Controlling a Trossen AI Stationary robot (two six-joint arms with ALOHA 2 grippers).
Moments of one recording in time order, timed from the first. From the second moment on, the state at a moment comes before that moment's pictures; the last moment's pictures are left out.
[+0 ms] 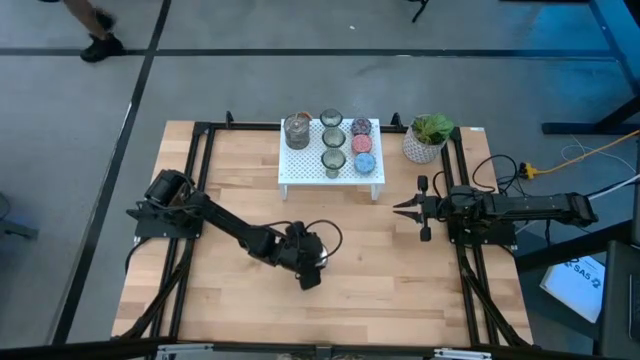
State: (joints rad) left arm -0.37 1.86 1.12 -0.20 -0.41 -0.64; right arm 0.01 0.25 0.01 0.01 0.02 -0.18
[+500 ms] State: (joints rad) left arm -0.37 1.85 1.12 -0.22 -0.45 -0.69; right arm 0.01 0.25 0.01 0.01 0.02 -0.18
